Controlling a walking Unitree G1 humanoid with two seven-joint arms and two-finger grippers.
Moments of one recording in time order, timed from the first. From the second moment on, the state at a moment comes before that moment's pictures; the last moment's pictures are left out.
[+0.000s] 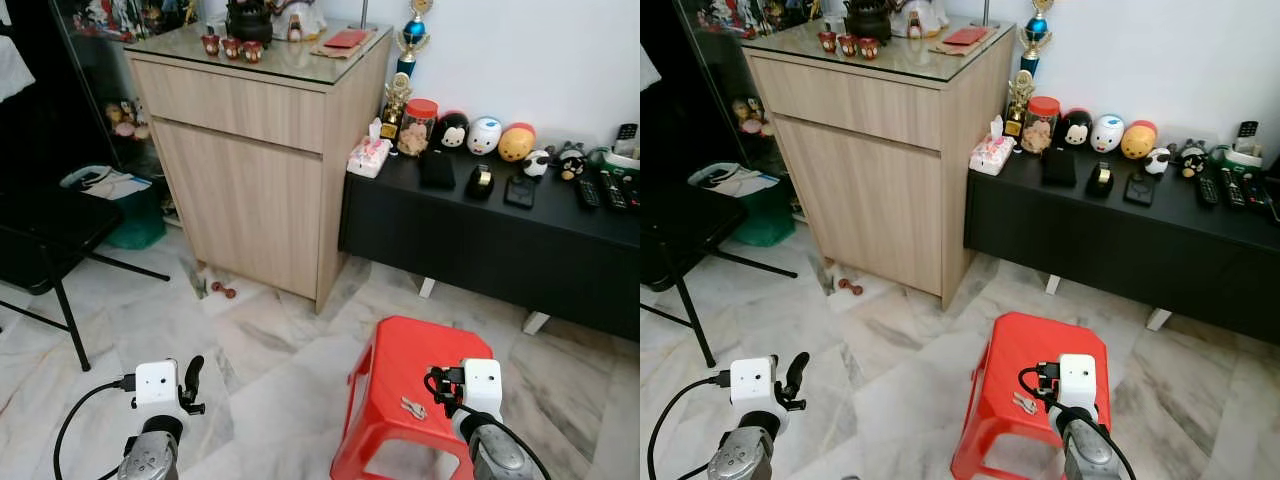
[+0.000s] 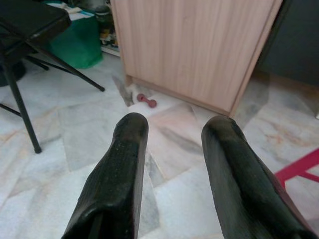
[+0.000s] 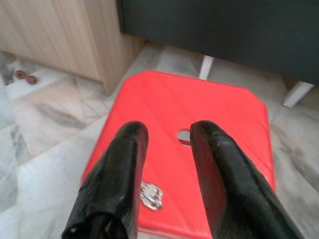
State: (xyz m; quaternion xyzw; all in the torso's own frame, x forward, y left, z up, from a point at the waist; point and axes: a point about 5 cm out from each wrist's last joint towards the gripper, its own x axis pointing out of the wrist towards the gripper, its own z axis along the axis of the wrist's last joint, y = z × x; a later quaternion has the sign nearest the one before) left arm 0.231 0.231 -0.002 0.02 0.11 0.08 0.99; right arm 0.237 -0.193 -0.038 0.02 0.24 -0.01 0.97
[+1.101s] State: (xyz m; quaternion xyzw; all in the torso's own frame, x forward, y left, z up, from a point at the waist) left arm 0.232 0.229 -0.004 0.02 0.12 0.07 0.99; right arm 0.237 -0.191 -0.040 0.00 0.26 0.01 0.97
